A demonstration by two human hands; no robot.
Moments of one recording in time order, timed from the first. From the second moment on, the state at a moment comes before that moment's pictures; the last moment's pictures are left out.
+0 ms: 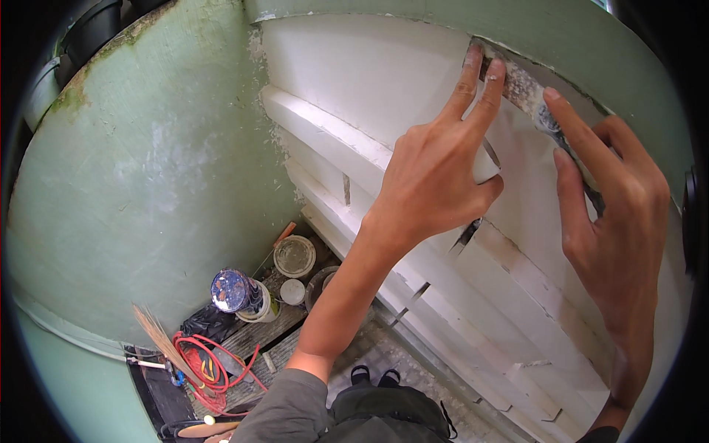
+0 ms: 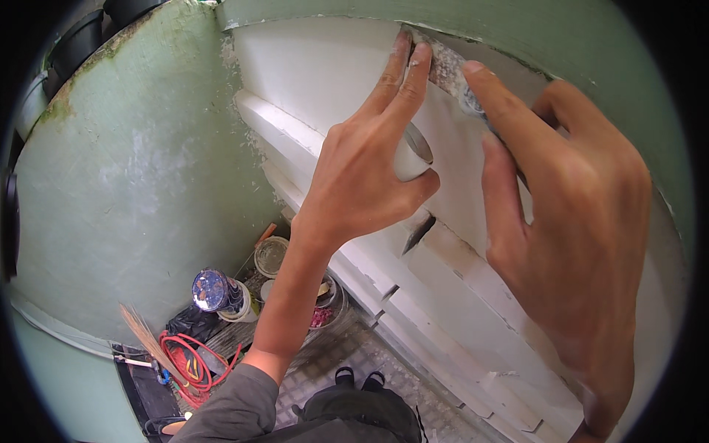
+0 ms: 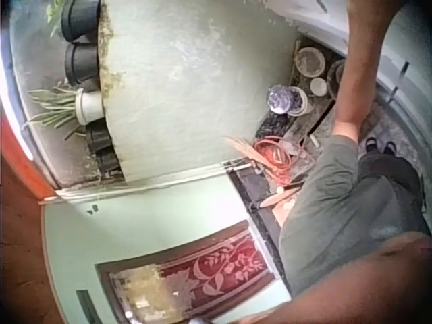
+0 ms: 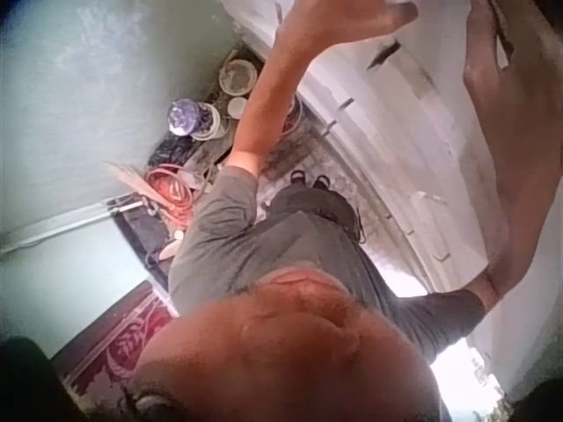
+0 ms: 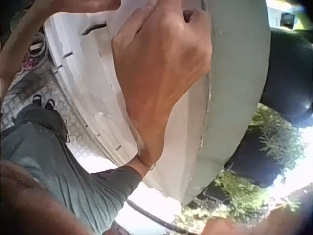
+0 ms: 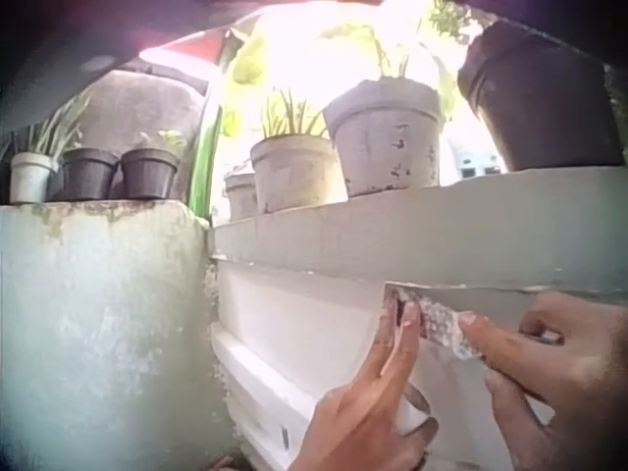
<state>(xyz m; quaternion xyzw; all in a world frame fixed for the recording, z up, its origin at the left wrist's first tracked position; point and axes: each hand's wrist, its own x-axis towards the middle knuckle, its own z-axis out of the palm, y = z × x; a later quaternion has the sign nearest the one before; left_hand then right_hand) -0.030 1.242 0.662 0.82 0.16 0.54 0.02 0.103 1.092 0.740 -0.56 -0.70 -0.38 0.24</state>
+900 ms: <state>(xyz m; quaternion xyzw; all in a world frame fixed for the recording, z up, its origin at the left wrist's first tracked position) -0.037 1.258 0.661 0.82 0.16 0.55 0.02 0.095 1.113 0.741 -0.57 -0.70 -0.35 0.26</state>
